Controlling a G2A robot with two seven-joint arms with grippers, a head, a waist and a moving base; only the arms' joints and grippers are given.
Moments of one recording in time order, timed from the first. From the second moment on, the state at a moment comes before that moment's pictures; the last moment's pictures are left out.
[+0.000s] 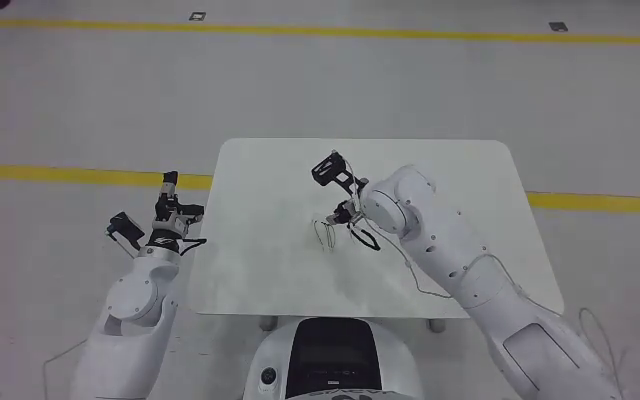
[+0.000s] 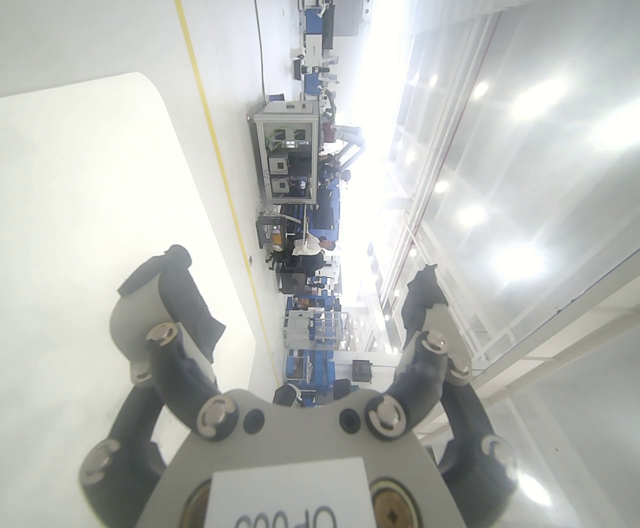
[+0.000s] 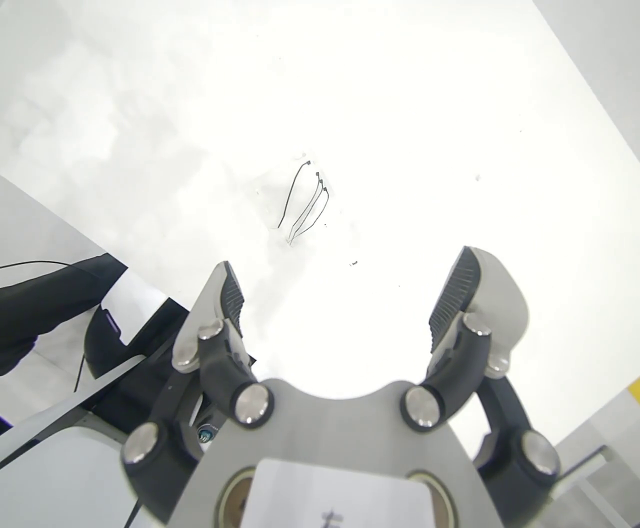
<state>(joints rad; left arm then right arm) 1.73 -1.15 -1.60 -1.80 -0.42 0.00 0.00 -0.89 -1.34 0.84 -1.55 -1.08 -0.02 1.32</state>
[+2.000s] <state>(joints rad) 1.73 -1.15 -1.60 -1.80 -0.42 0.00 0.00 -0.58 -1.70 0.60 -0.74 -0.76 0.34 1.26</state>
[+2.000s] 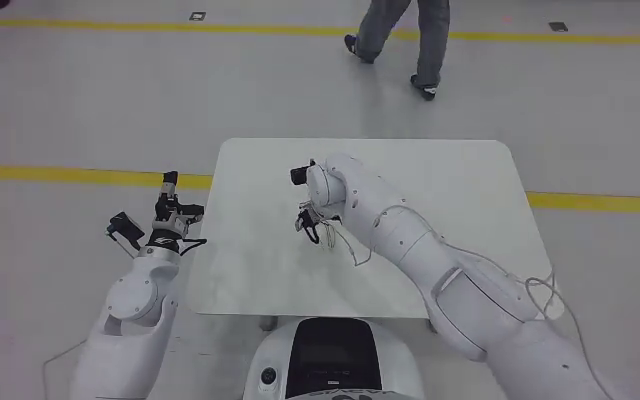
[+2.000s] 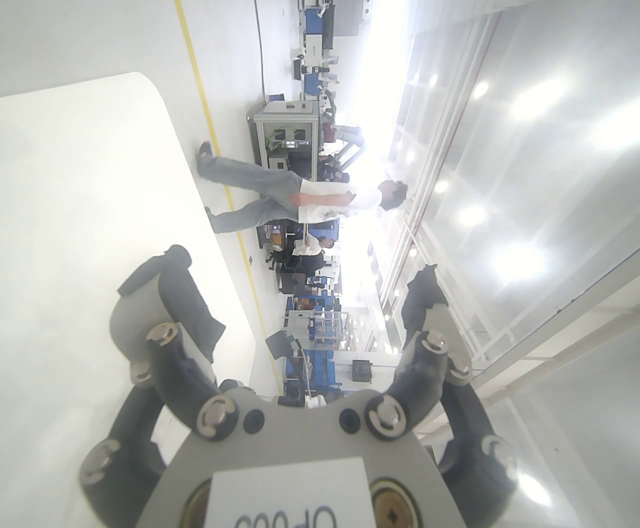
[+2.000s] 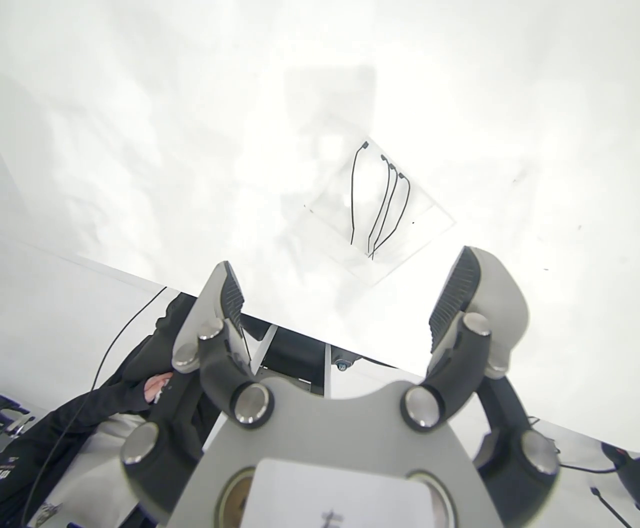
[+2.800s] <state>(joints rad) 1.73 -1.15 -1.60 -1.80 -0.42 0.00 0.00 -0.62 -1.74 0.53 -0.69 -0.86 0.34 1.16</state>
